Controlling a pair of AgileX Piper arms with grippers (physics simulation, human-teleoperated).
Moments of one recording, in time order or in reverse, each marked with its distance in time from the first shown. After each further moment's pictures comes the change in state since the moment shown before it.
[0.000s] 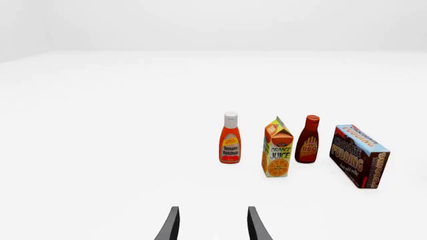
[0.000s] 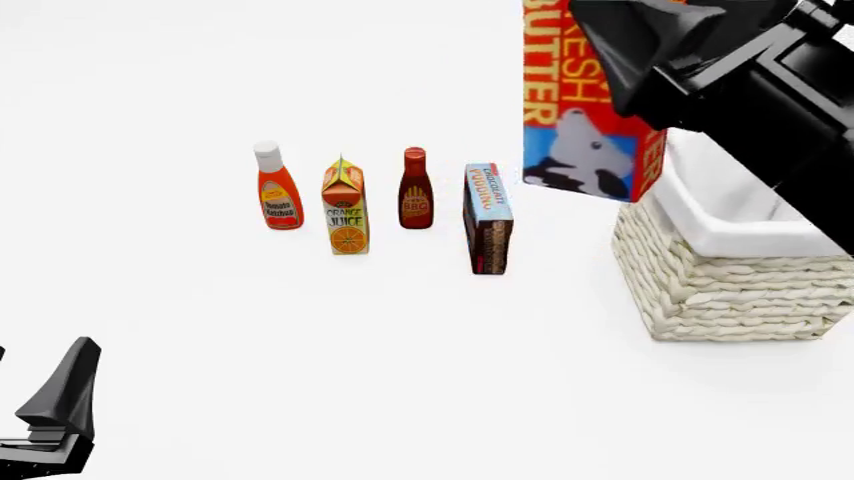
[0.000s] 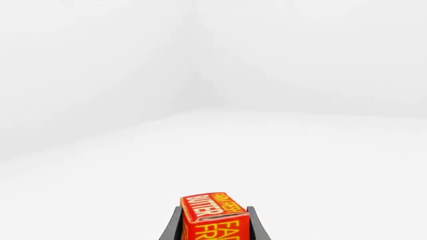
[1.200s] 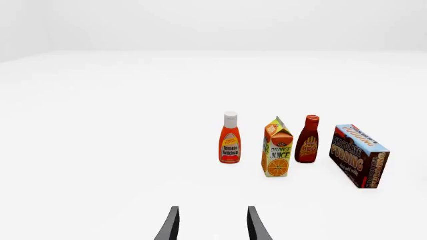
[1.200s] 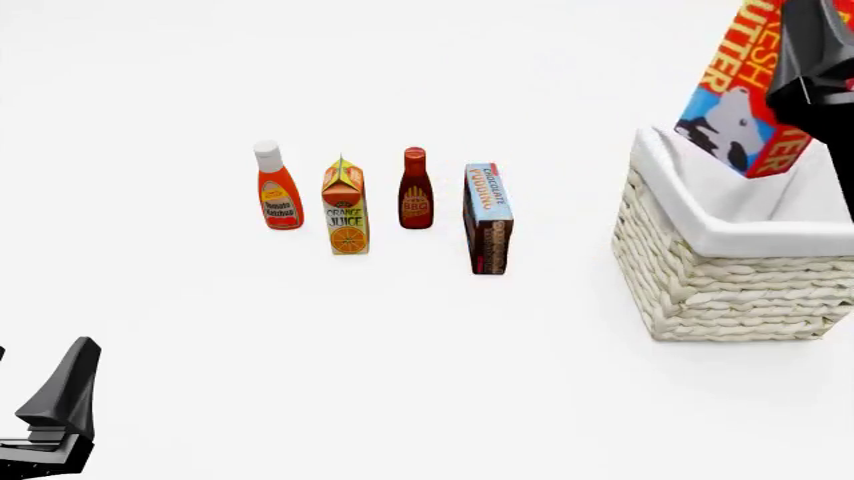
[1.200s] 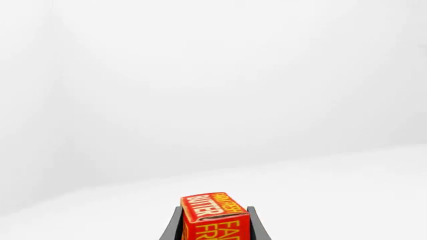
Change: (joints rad) left arm 0.000 0.000 0.000 0.000 0.000; right arm -0.543 0.071 0.253 -0.573 0.109
